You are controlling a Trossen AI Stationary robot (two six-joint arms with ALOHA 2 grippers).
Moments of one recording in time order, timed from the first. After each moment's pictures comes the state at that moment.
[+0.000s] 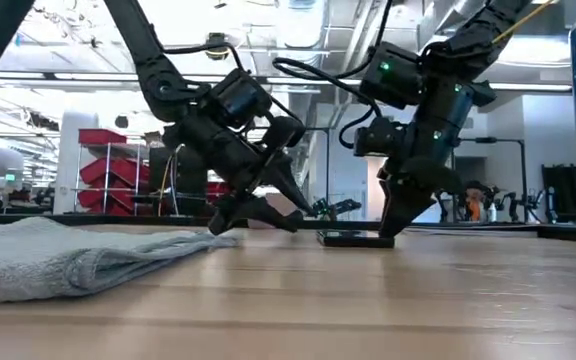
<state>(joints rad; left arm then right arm) 0.25 1.96 0.86 0.32 0.35 -1.00 -0.07 1.71 0.83 -0.22 0.10 -0.03</state>
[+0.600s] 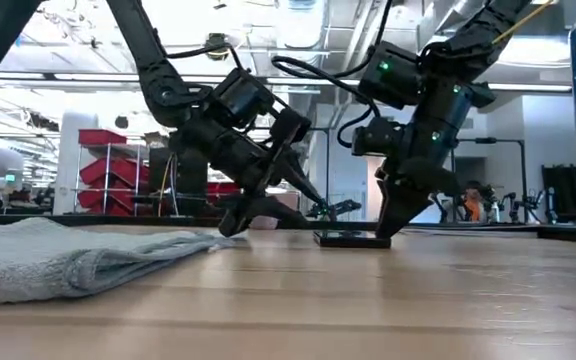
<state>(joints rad) 0.25 1.99 0.86 0.42 0.35 -1.01 -0.07 1.71 0.83 -0.19 0.10 -0.04</state>
